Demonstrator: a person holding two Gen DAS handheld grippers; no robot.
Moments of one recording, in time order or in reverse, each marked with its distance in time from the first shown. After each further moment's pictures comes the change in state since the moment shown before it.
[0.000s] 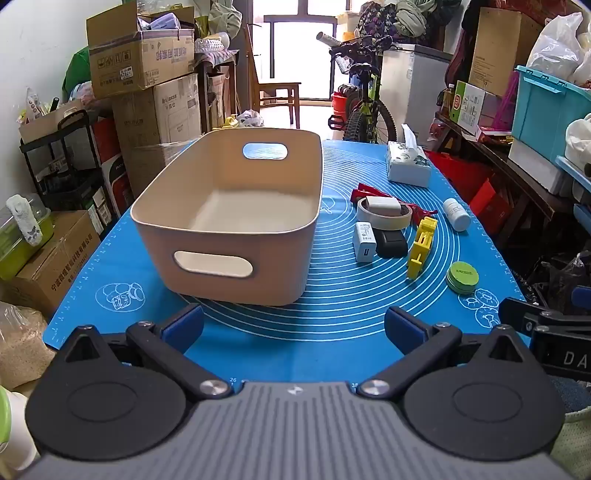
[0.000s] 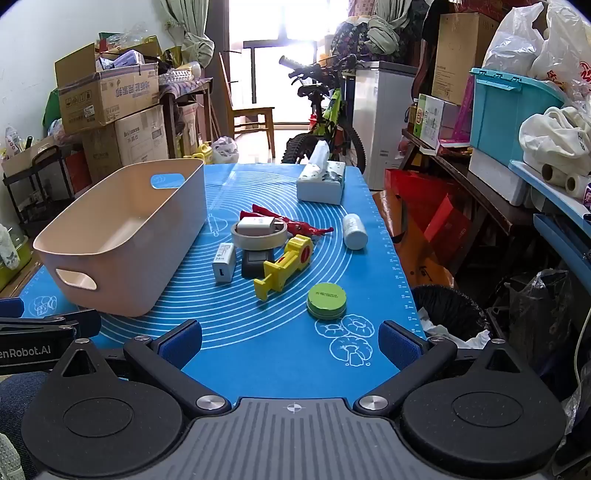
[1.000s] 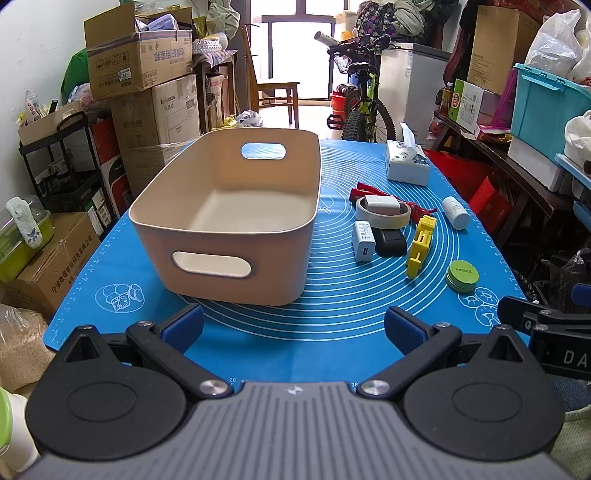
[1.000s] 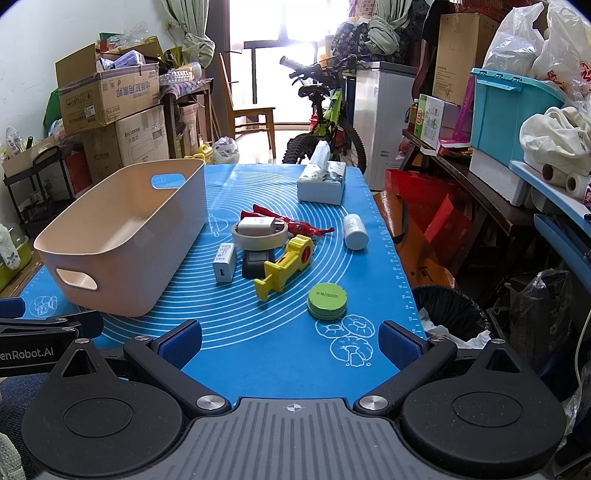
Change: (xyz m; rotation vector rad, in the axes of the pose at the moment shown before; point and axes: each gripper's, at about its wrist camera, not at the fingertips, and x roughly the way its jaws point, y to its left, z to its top) left arm 0.000 0.000 0.000 0.003 0.001 0.003; right arm 0.000 0.000 -0.001 -0.001 0.000 0.000
